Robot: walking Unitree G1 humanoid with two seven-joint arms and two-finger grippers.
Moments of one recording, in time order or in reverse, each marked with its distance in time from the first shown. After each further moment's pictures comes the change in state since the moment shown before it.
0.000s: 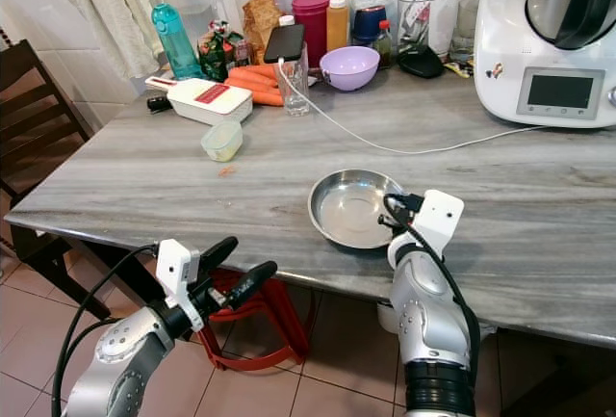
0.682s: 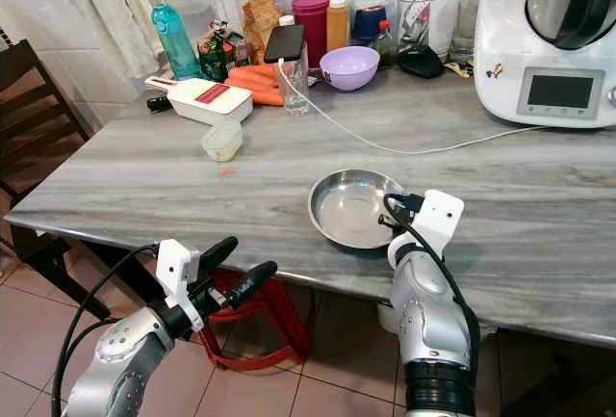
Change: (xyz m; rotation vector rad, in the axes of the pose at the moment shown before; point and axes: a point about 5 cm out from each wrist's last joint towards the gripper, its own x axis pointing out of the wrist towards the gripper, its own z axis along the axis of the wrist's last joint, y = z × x) left arm 0.000 0.000 0.000 0.000 0.000 0.000; right arm 0.000 0.000 0.000 0.000 0.000 0.000
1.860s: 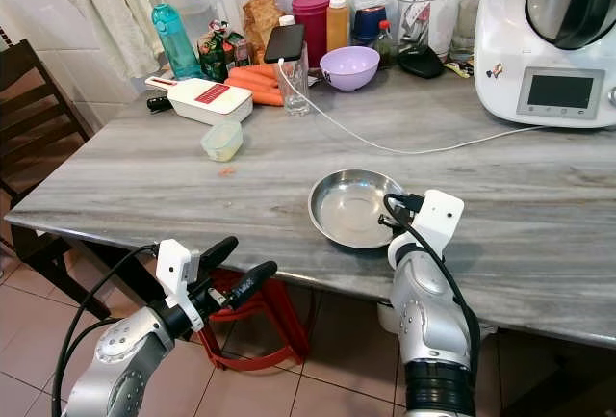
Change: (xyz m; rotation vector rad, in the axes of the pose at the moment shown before) left arm 0.000 0.000 0.000 0.000 0.000 0.000; right arm 0.000 0.000 0.000 0.000 0.000 0.000
